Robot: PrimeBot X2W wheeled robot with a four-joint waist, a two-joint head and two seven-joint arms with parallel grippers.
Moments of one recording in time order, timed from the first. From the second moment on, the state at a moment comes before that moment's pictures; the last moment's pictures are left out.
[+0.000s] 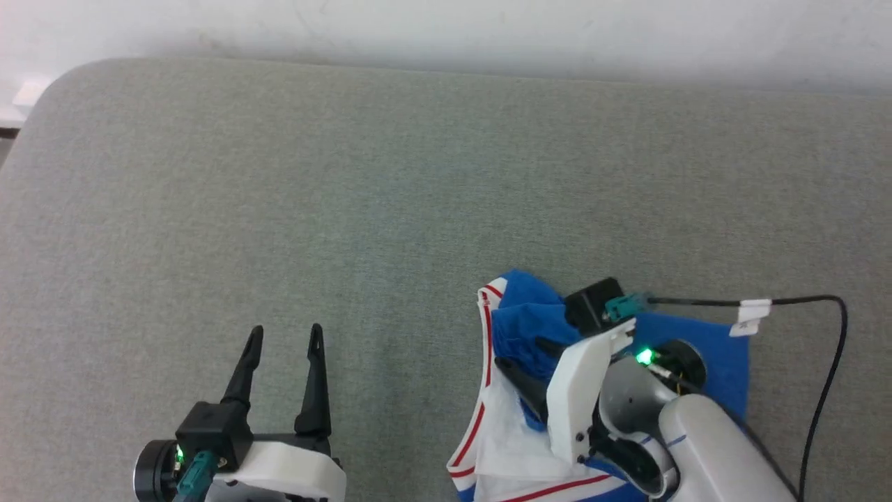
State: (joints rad) left arm 0.00 0.35 -0.43 -0.08 -0.45 0.38 -0.26; right arm -0.27 -0.05 0.38 0.24 0.38 0.13 0.54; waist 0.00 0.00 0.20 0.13
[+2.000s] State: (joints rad) left arm -0.02 0.42 -0.42 -0.18 -0.41 0.40 -0.21; right arm -0.18 -0.19 -0.07 0.07 0.33 0.13 0.61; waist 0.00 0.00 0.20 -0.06
